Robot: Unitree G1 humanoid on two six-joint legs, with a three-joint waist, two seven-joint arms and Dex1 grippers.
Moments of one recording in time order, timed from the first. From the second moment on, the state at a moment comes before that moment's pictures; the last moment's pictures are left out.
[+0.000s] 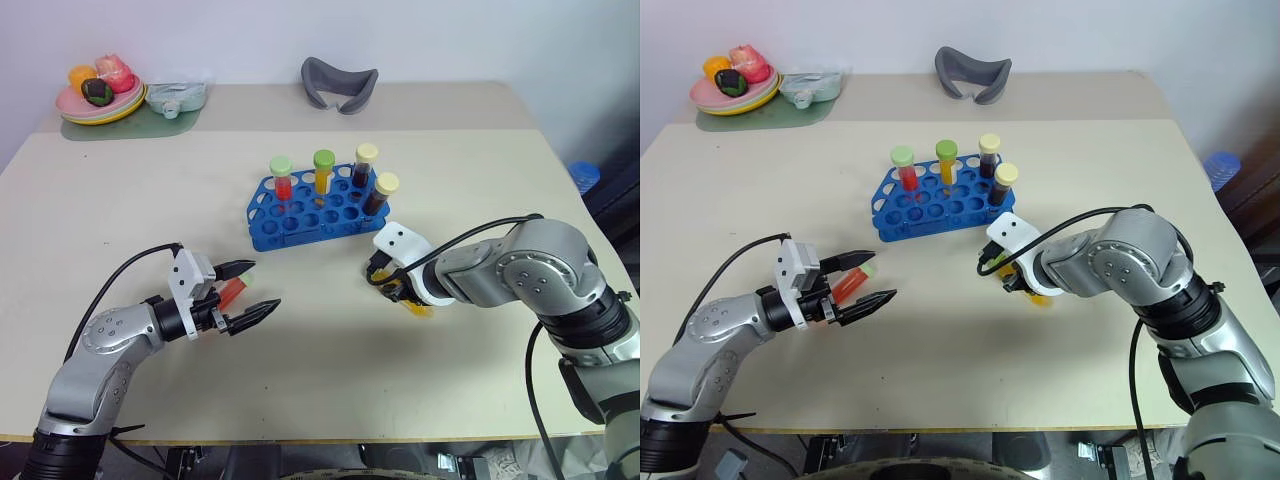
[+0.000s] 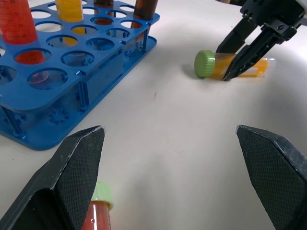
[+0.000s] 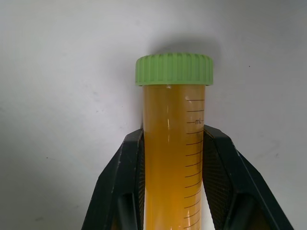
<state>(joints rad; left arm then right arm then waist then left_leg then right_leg) 0.02 0.63 0.10 -0.37 -0.52 0.36 -0.89 -0.78 -0.75 0.37 -0.38 1.07 1.61 -0.11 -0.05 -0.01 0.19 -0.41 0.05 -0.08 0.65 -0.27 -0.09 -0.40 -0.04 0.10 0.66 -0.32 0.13</state>
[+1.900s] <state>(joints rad) 0.03 0.47 0.21 -0.36 -0.62 0.32 -0.77 -0.58 0.06 0.15 0.38 0.10 -0.21 0.22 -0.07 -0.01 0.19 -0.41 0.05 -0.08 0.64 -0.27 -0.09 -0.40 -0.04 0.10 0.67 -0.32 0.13</state>
